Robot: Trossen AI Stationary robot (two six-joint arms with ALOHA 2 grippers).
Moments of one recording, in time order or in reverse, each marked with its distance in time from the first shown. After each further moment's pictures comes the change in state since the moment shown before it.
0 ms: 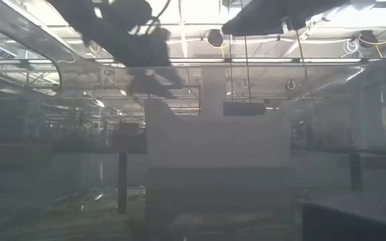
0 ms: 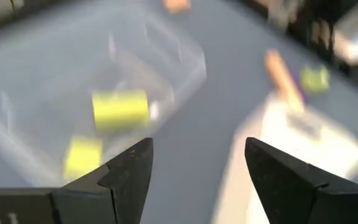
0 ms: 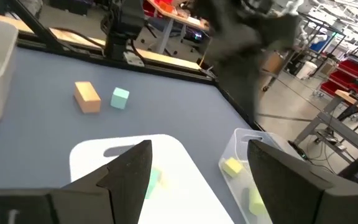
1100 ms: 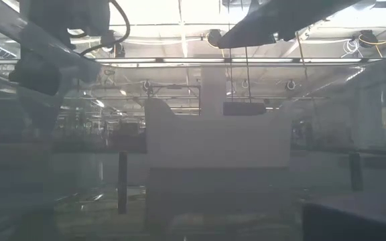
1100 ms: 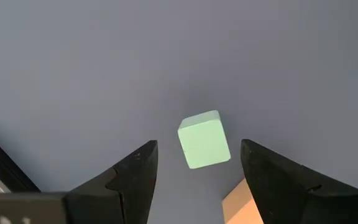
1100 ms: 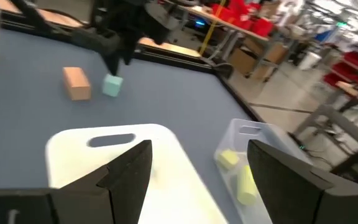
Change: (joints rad) left arm -0.409 -0.011 0.000 -0.969 -0.181 -0.649; right arm -0.064 0.000 0.000 -0.042 -0.080 0.006
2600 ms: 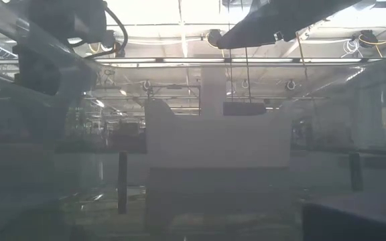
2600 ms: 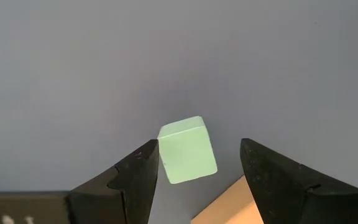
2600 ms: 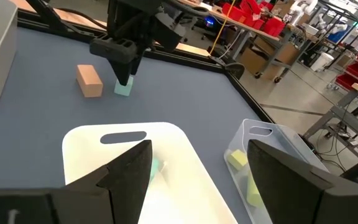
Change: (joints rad) left arm 0.001 -0.024 -0.095 0.168 0.015 -0.151; right arm 0.000 0.000 0.000 -0.005 -0.030 -0.001
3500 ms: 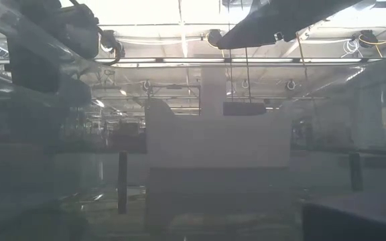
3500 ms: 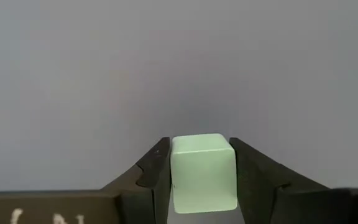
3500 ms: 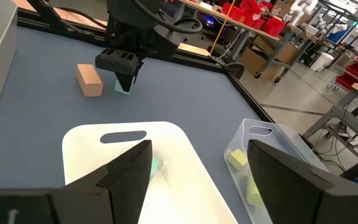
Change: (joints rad) left arm 0.000 -0.002 -0.117 0.127 -0.042 -0.055; right arm 0.000 0.000 0.000 -0.002 0.000 0.000
